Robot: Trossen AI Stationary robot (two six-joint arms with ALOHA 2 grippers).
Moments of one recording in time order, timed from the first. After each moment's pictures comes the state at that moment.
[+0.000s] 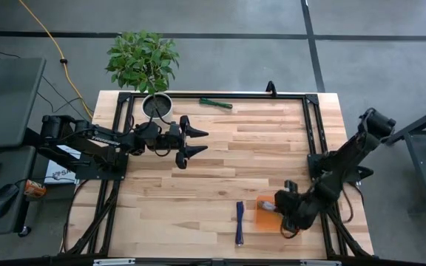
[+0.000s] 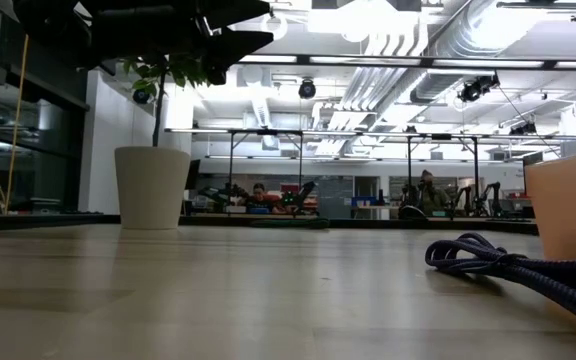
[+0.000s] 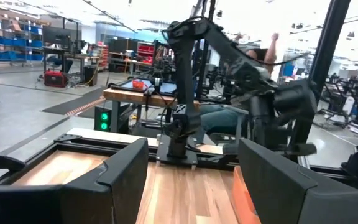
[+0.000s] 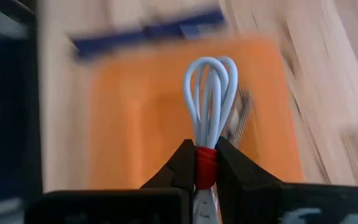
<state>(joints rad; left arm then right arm) 0.20 1.33 0.51 0.94 0.08 -0.13 0.86 1.32 0.74 -0.51 0.34 1.01</state>
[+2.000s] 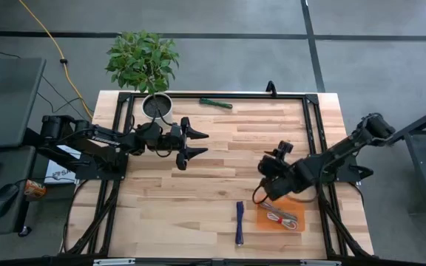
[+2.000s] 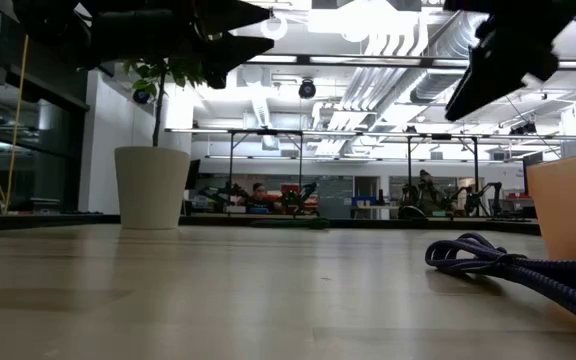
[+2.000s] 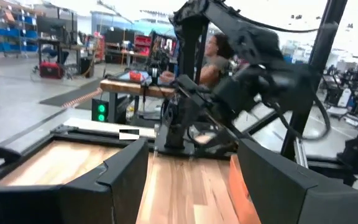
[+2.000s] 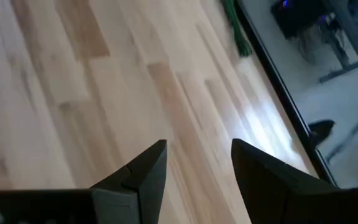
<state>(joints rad) 0.20 1.33 0.51 0.90 0.09 -0.13 0.49 1.40 0.97 -0.98 0.86 0.71</state>
